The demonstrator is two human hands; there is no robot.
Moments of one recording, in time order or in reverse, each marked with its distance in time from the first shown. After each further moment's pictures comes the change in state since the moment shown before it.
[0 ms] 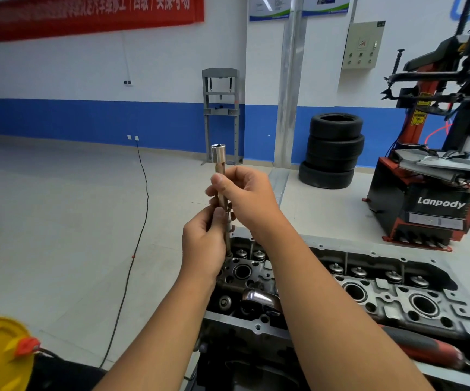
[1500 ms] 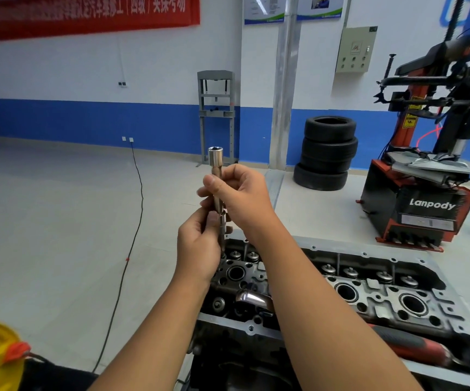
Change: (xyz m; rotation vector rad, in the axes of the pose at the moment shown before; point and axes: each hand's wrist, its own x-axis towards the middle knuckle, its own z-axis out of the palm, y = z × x) left_hand -0.004 0.007 0.002 -0.033 -0.015 0.028; right_hand -0.002 -0.004 0.000 0.101 0.006 -0.016
